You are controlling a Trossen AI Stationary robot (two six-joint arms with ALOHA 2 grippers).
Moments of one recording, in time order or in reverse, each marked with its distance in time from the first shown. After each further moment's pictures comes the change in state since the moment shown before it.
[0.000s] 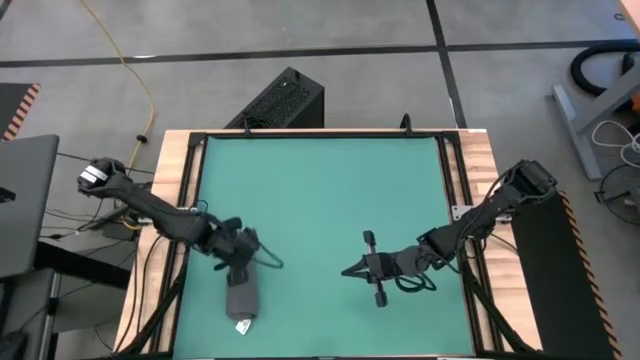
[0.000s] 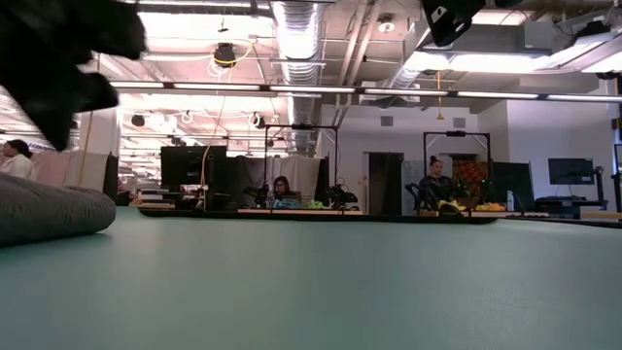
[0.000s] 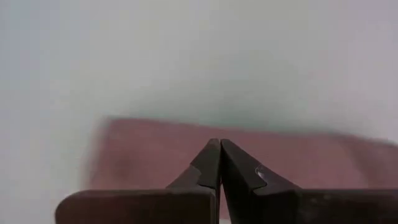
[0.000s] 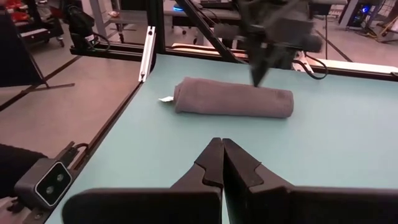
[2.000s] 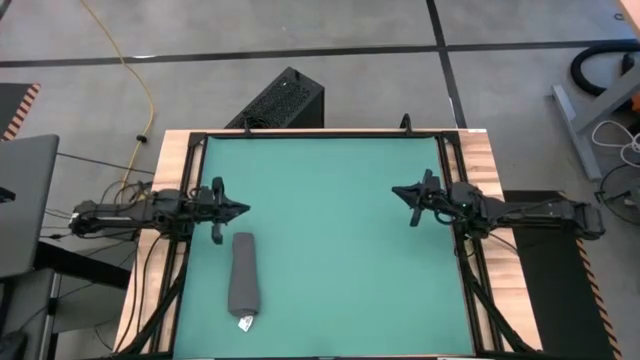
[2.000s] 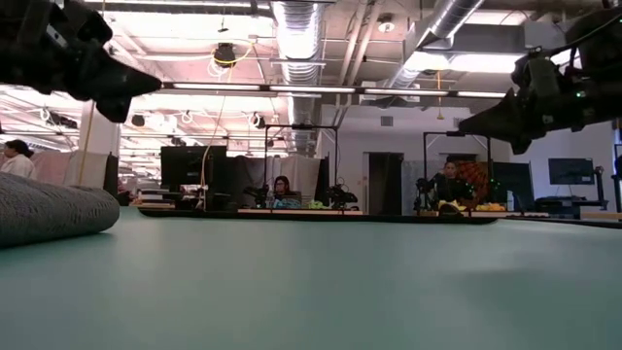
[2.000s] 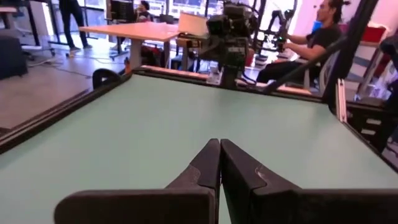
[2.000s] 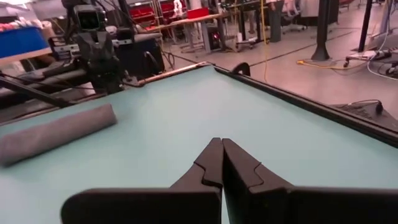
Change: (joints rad) left arm 0.457 -1.163 -0.695 0.703 -0.024 0.567; right arm -0.739 -1.015 -0.749 -0.077 -0.214 0.134
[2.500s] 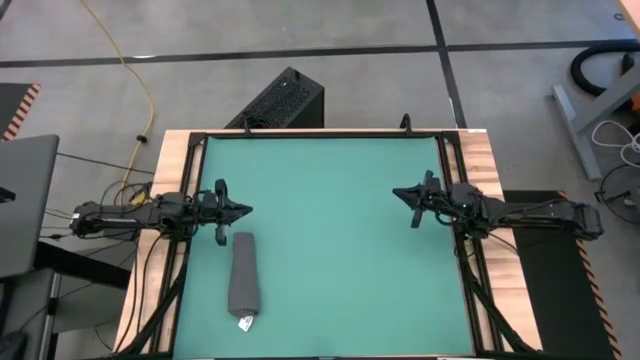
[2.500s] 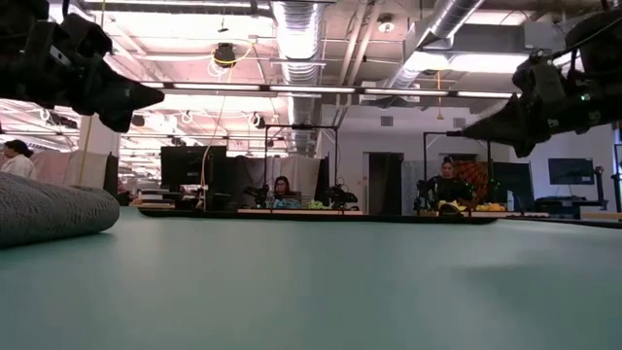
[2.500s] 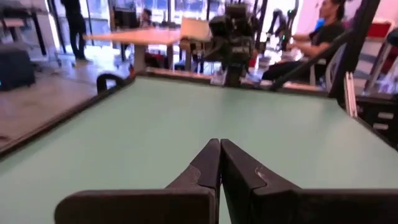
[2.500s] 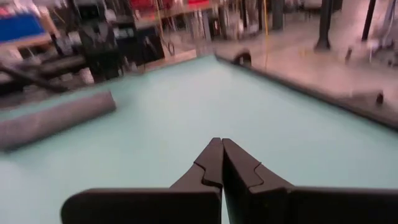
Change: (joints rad) left arm 0.001 -0.013 -0.089 0.102 -0.012 0.052; right arm 0.012 -0.032 -0.002 -0.081 0.005 -0.002
